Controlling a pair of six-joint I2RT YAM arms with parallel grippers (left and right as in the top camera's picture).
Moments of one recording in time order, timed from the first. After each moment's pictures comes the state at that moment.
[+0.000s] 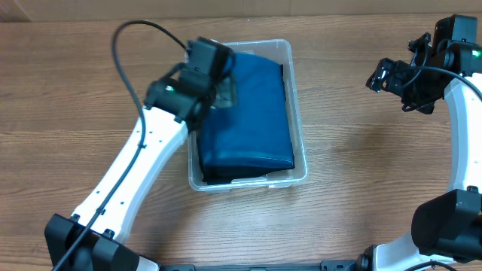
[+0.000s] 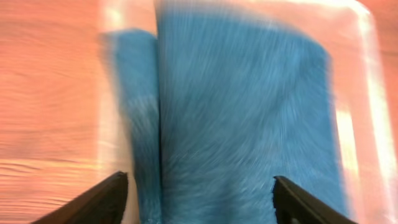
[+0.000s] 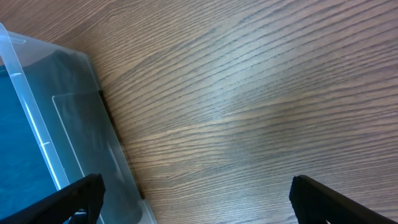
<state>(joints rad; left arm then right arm) -0.44 1.64 1.54 -0.86 -0.18 -0.47 -0.21 1.74 1.72 -1.24 -0.24 0.17</state>
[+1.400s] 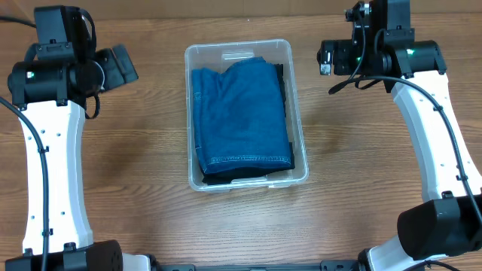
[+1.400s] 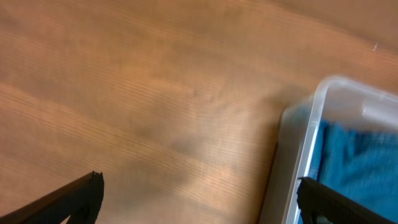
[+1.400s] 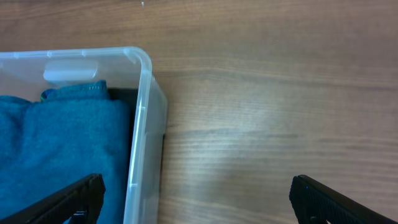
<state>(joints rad) 0.10 1.60 1.80 -1.18 -0.07 -0.29 0.10 1.74 1.74 -0.94 -0.13 0.08</state>
